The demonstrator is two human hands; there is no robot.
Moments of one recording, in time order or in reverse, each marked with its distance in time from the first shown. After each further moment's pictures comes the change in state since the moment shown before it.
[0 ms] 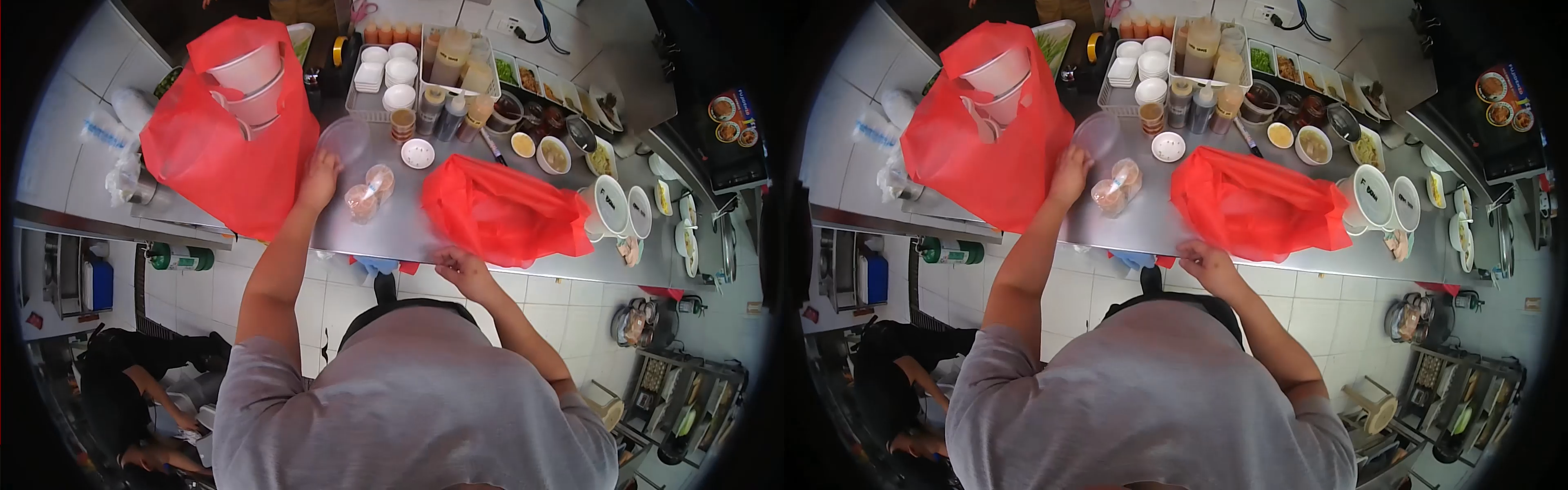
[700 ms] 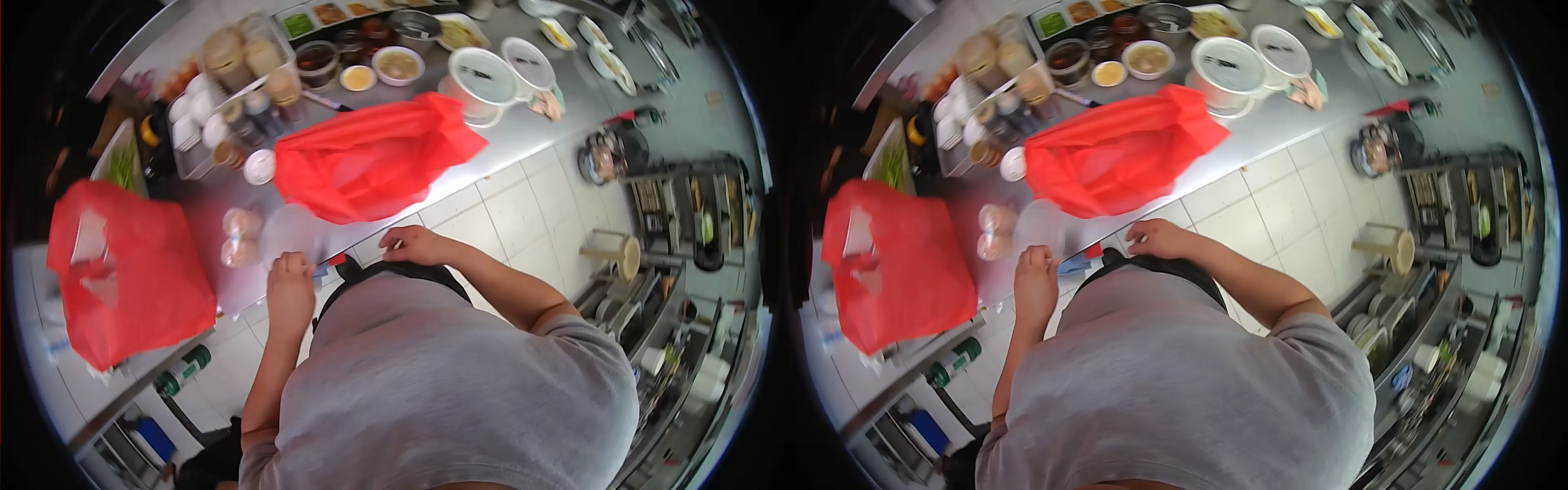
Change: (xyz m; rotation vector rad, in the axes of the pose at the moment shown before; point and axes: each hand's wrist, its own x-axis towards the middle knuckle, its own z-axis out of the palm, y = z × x) left_hand -0.097 0.196 -0.048 -0.148 -0.474 0.227; right_hand -0.057 0.067 -0.047 0.016 -0.031 0.201
